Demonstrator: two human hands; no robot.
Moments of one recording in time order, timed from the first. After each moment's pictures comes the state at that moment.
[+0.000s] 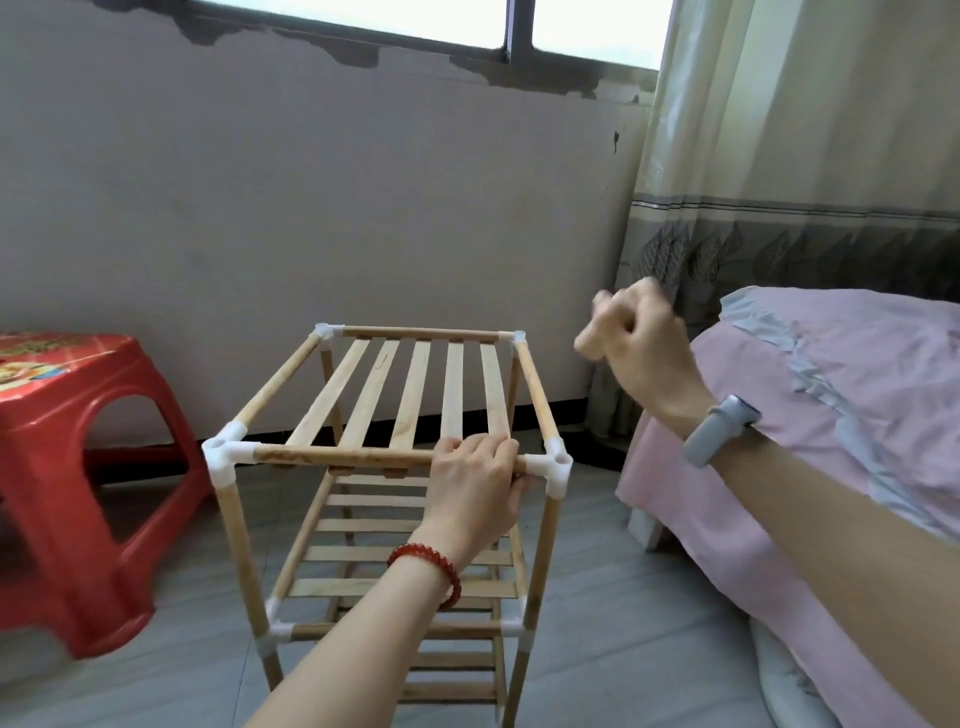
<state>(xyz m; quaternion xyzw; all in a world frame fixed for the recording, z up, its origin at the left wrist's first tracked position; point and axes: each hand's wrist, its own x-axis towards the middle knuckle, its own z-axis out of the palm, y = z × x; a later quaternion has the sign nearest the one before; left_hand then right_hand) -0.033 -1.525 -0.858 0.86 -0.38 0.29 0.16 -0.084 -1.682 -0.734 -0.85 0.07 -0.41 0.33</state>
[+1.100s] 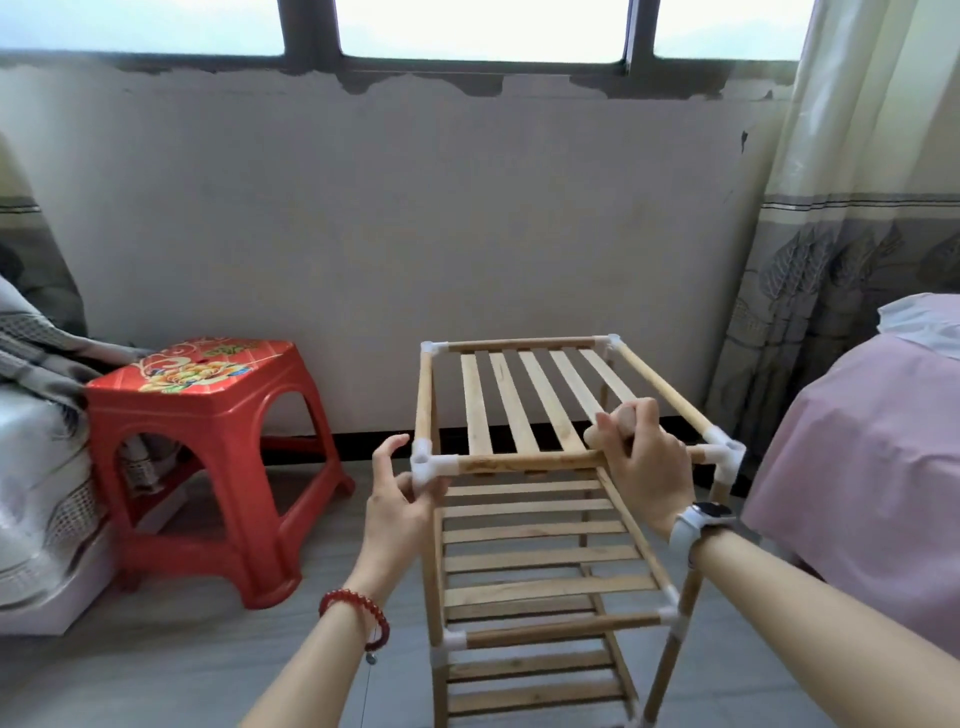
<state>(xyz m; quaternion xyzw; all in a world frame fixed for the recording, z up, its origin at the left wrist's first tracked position) -0.005 -1.335 -0.884 0.78 -0.13 0.13 0.60 -0.047 -1.580 -0.834 -0.87 0.01 -0.41 0.27</state>
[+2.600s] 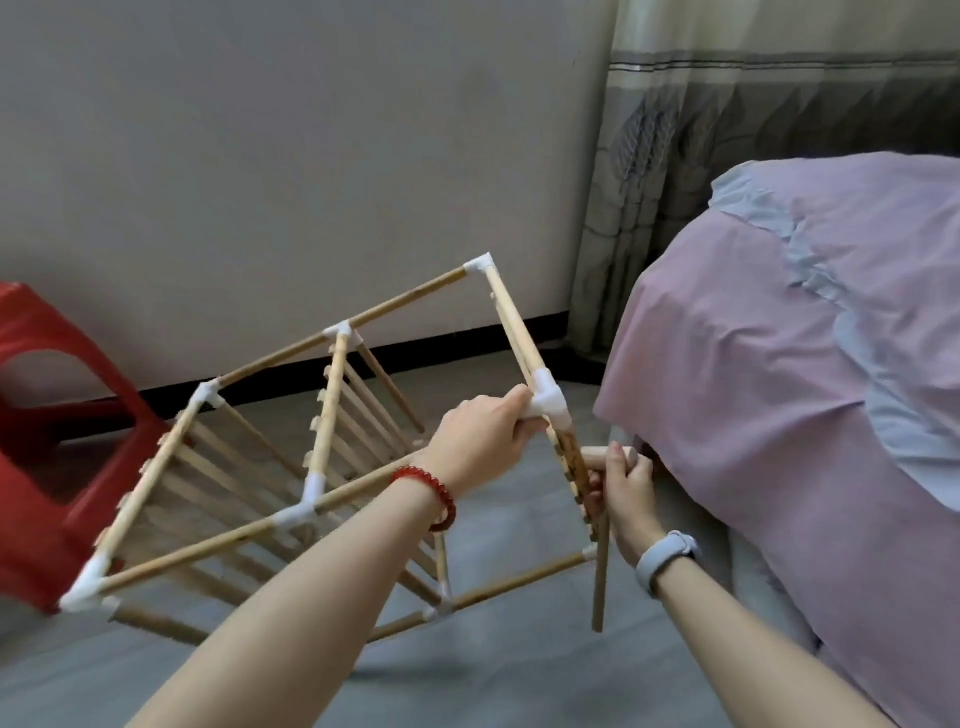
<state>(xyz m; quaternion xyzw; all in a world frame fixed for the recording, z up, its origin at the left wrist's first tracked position) -0.012 -1.616 -0.889 0.87 -0.44 0.07 0.19 -0.096 -1.769 -0.983 -0.64 0.29 -0.25 0.66</state>
